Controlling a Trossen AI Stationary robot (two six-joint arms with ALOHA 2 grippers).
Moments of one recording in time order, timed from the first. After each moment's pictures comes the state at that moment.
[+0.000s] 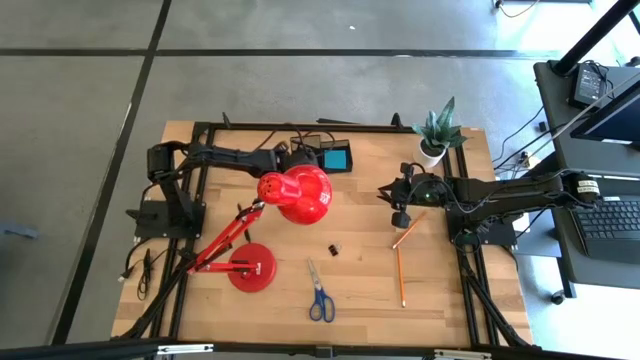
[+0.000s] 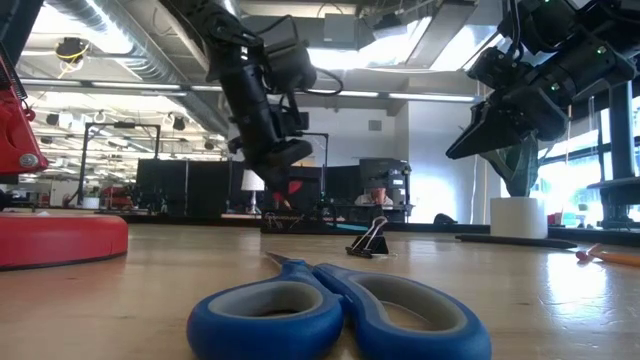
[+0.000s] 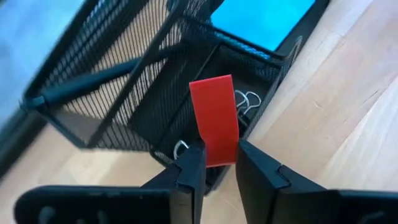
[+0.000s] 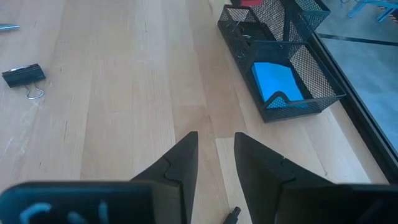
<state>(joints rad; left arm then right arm) 0.28 1.77 1.11 -0.39 -0.45 -0.25 -0.10 0.94 0.39 -0.04 0.21 -0.16</state>
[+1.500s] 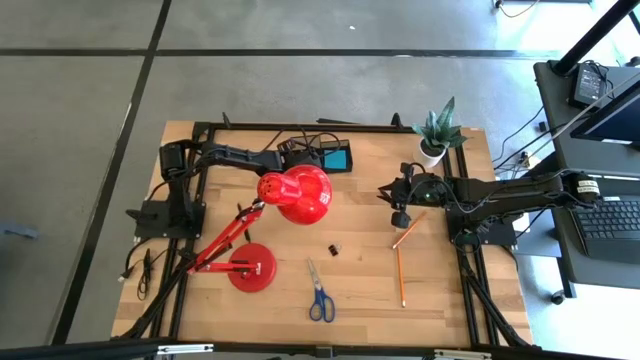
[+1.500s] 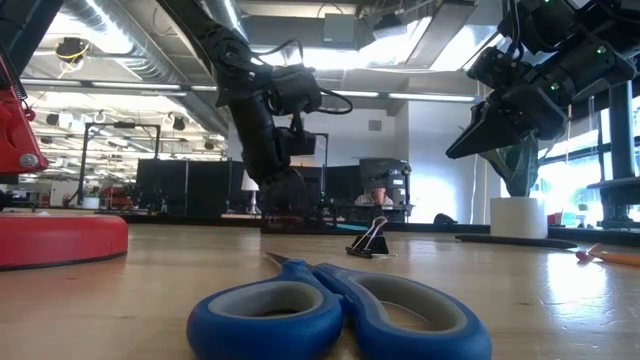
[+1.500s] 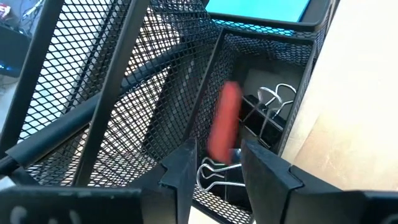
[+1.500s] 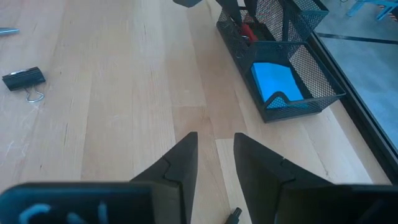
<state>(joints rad) 0.31 1.87 1.11 -0.31 -0.50 0.01 -0.10 0.94 0.39 -0.04 0.21 -0.15</state>
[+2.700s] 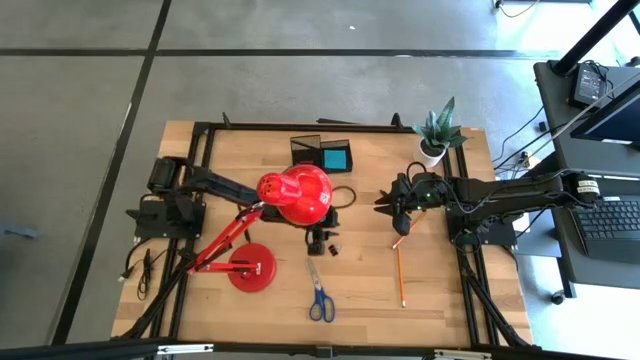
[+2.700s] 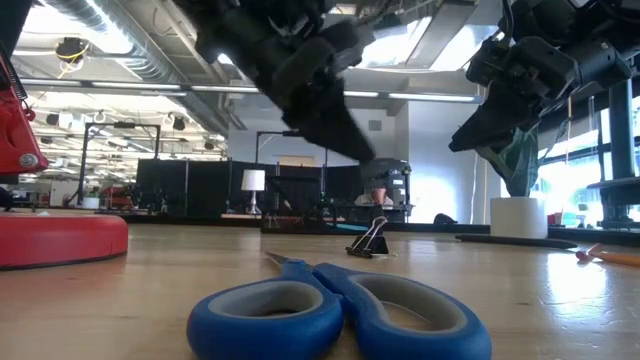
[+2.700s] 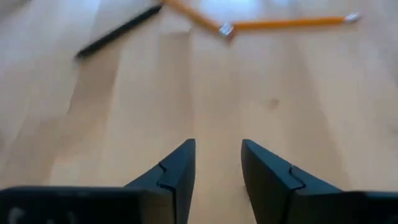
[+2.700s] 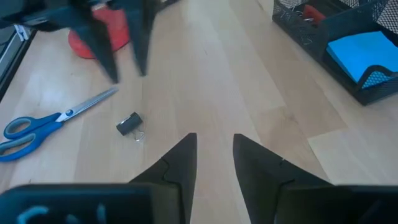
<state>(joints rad) -0.08 1.81 1.11 0.00 -0.06 -0.01 -0.10 0.94 0.39 0.00 -0.05 0.23</state>
